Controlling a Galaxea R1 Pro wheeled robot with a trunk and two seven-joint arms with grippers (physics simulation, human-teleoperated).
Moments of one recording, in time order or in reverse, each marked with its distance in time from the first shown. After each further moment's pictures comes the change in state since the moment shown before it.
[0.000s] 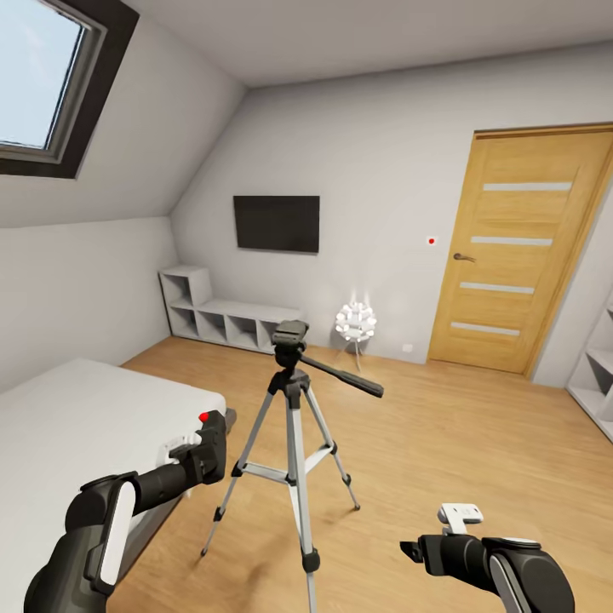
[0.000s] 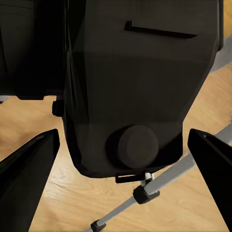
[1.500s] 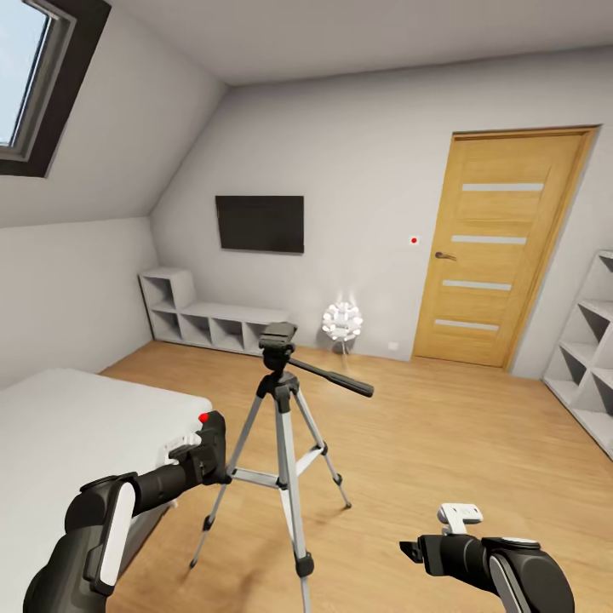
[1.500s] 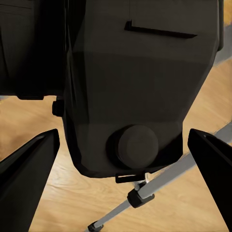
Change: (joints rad) left arm 0.002 0.000 0.001 0.000 0.000 0.001 0.000; right arm 0.001 0.001 0.002 -0.001 0.001 0.000 0.000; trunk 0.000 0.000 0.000
